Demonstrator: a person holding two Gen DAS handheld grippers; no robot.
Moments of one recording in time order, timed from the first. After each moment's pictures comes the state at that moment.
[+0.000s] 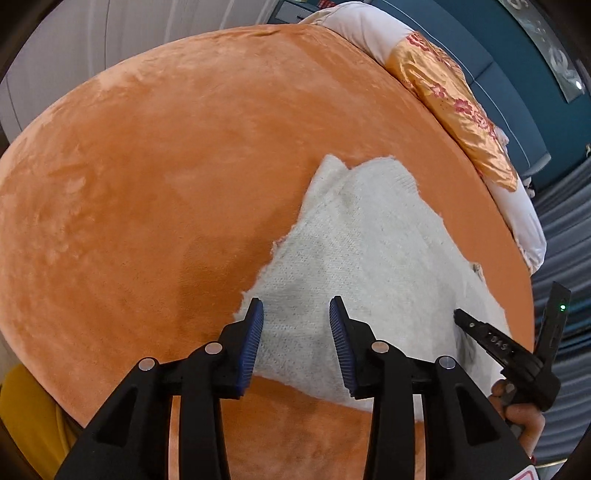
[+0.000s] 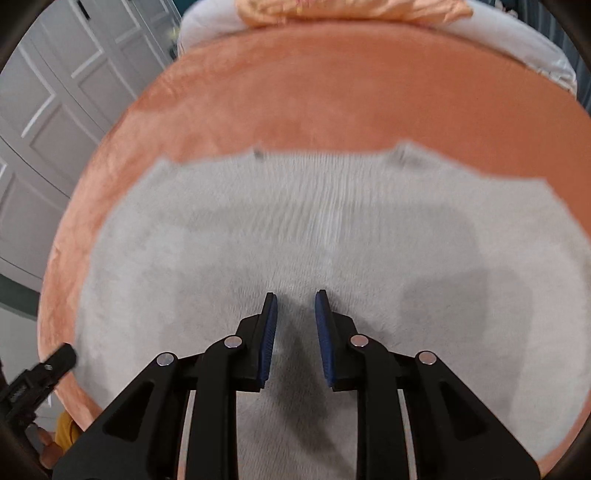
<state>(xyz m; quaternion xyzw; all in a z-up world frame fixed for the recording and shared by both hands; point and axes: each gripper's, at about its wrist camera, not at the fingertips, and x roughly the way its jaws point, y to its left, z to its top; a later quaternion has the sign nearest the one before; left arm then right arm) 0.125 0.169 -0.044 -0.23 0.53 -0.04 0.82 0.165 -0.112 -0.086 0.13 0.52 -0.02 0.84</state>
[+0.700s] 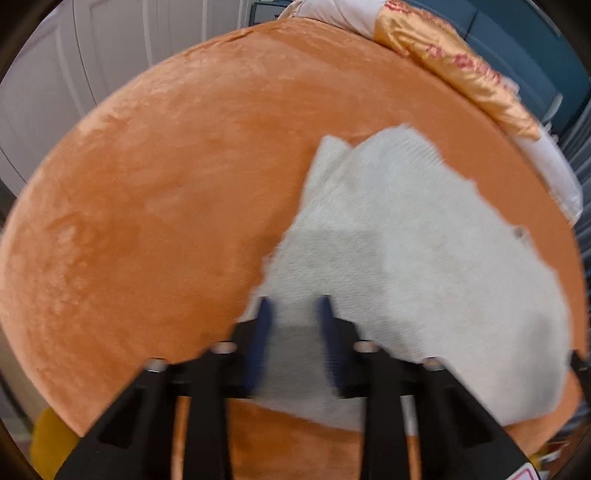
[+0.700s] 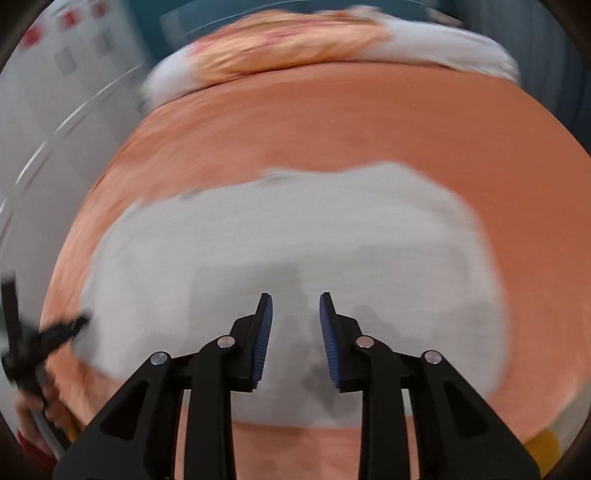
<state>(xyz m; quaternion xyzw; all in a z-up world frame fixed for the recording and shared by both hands) 0.143 0.141 -0.064 -0.09 0.54 0.00 0.83 0.018 -0.247 -0.041 0.20 0.45 -0.13 0.86</state>
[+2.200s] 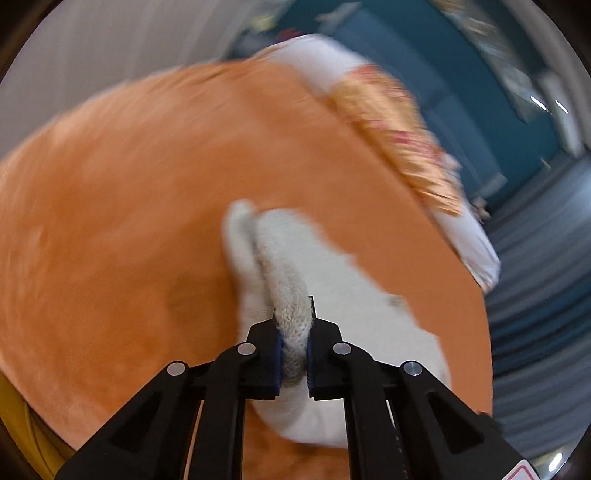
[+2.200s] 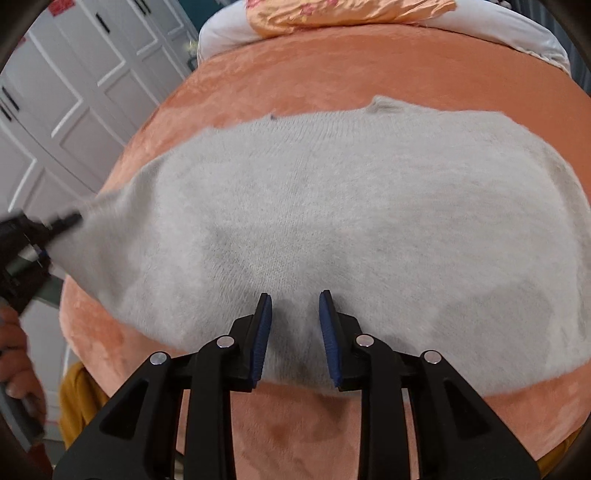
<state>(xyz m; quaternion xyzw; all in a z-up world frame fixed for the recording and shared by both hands) 0.123 0.111 0.042 -0.26 0.44 -0.12 0.85 0.052 -0.122 -0.071 0.19 0.48 0.02 0.86</state>
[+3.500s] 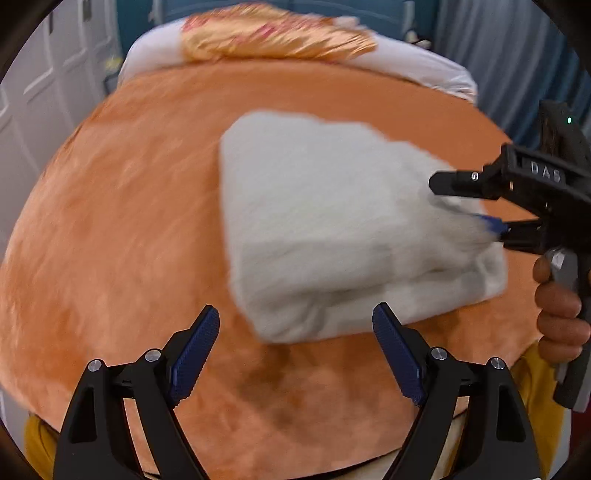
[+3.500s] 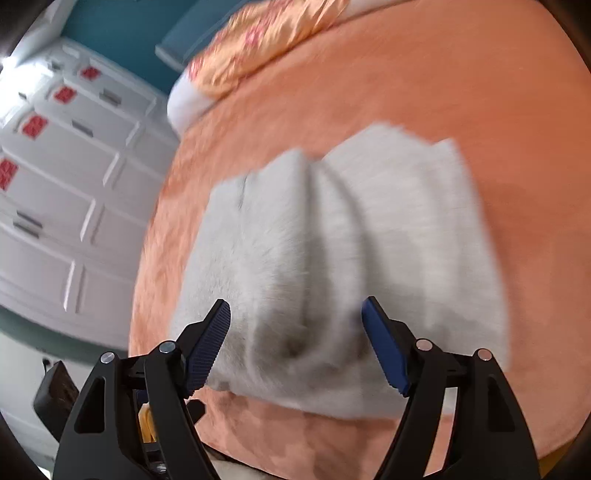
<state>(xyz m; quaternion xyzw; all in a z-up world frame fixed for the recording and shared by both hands) 0.039 -0.079 -0.029 0.06 0.50 -0.19 0.84 0.050 -0.276 -0.070 0.34 0.46 0.03 0.82</state>
